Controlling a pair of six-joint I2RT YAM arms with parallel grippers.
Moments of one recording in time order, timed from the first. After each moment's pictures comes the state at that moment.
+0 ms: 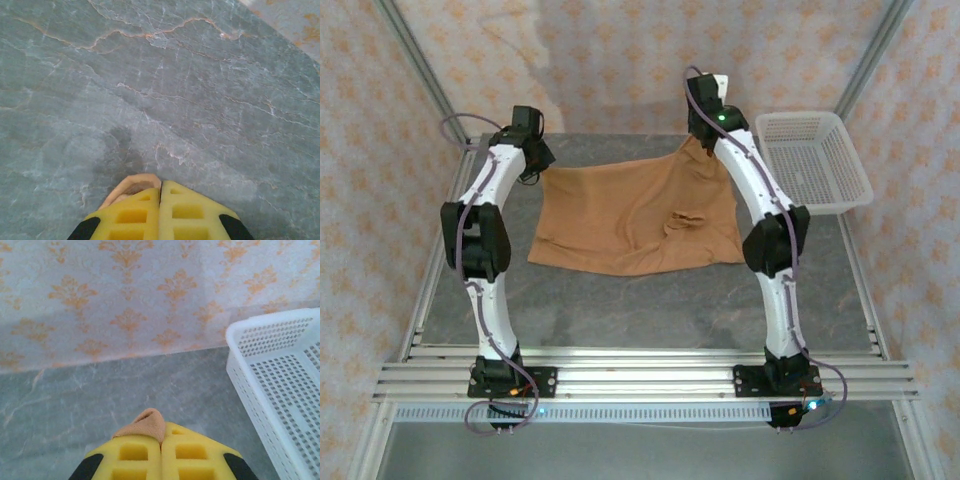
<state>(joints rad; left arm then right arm) 0.02 2.12 1.91 -0.78 -0.14 -0.62 0.37 2.29 2.46 -0.84 0.54 0.26</state>
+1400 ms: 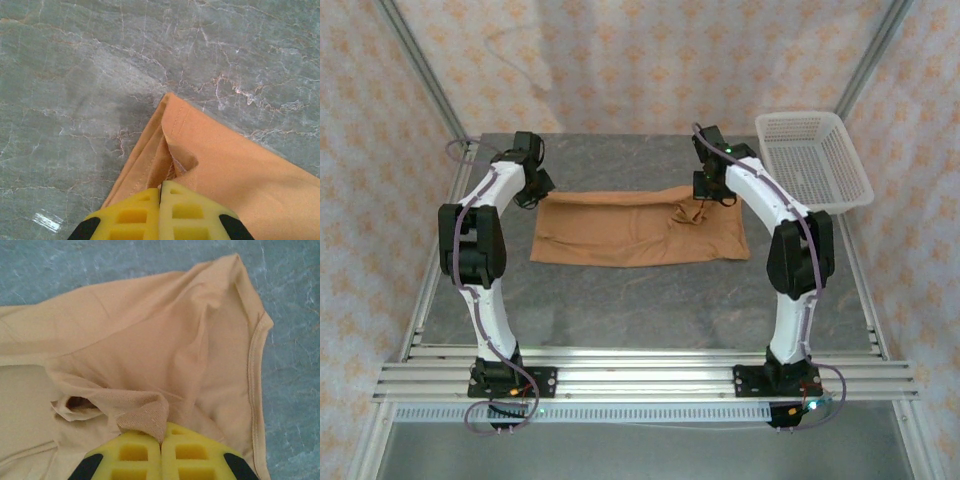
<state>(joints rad) 0.03 2.03 1.62 -0.75 -0.10 -0.58 0.35 1.96 1.74 -0.98 0.17 0.37</state>
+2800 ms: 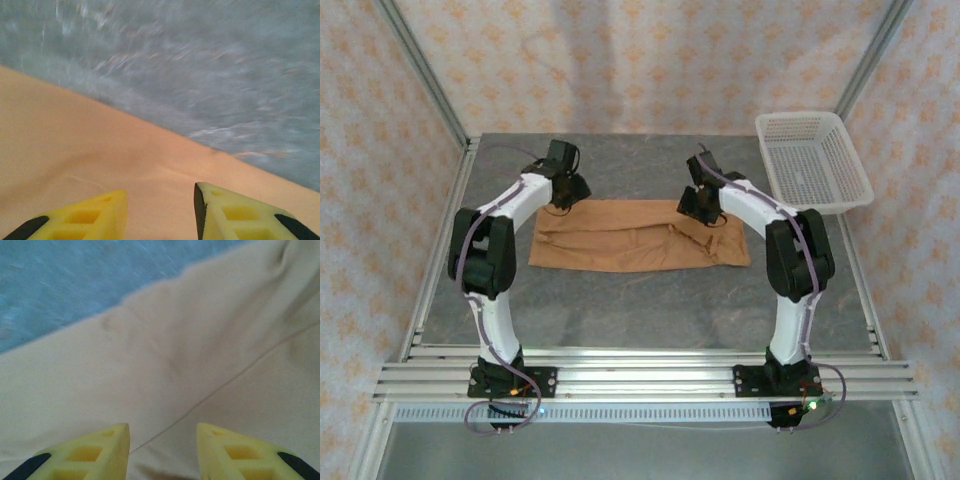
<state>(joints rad) -0.15 1.98 1.48 -0.56 0.01 -0.71 0.37 1.95 1.43 -0.62 -0.05 0.73</state>
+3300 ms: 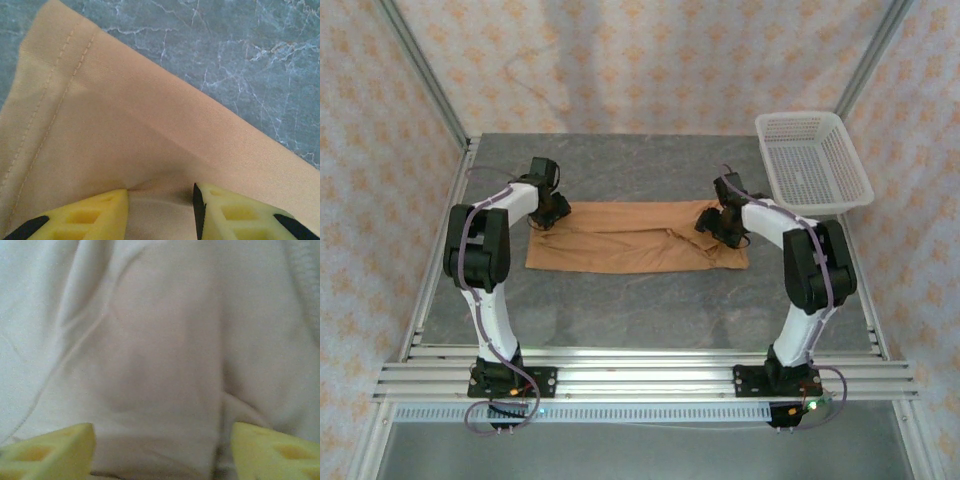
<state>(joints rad) -0.04 2.00 1.36 -0.54 0.00 -0.70 0.26 1.79 1.16 -0.57 -0.06 0.67</state>
